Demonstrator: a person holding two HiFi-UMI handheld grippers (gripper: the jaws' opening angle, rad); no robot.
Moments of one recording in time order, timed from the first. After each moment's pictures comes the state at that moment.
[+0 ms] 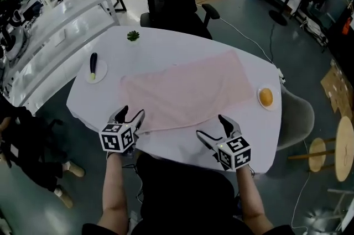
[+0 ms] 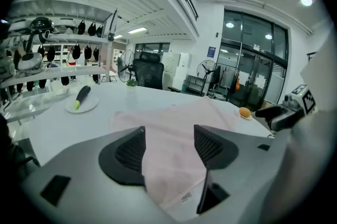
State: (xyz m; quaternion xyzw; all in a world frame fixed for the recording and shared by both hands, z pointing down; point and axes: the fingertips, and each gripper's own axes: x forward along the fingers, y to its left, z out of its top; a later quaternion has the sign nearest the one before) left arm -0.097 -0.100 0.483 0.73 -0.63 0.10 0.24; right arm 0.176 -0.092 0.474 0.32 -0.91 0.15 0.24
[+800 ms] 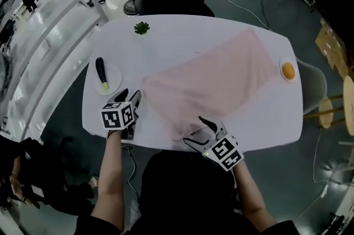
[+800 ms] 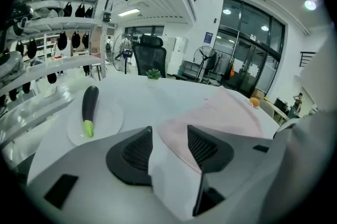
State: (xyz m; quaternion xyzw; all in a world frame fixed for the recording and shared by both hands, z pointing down) left arm -0.270 -0.196 0.525 0.76 -0.56 0.17 0.28; right arm -0.061 -0.043 0.514 0.25 -0.91 0.14 0.29
